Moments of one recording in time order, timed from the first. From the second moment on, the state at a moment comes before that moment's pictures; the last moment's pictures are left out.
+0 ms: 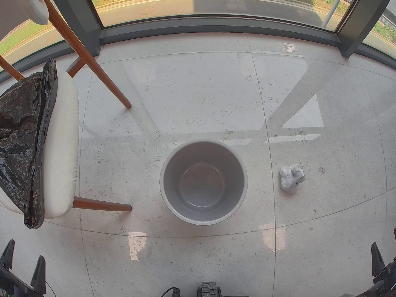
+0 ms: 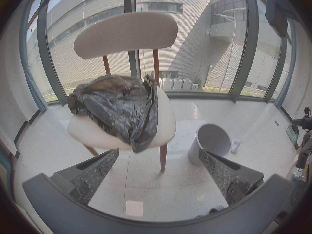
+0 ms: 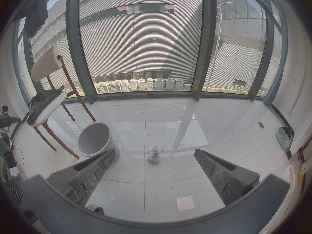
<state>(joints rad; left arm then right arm) 0.00 0.02 -0.02 -0.07 0.00 -0.01 0.00 0.02 -0.02 0.00 -0.01 0.01</state>
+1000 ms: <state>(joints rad) -0.01 0.70 -0.52 -0.12 -0.03 0.00 0.00 0.02 -0.02 0.00 -0.02 0.01</state>
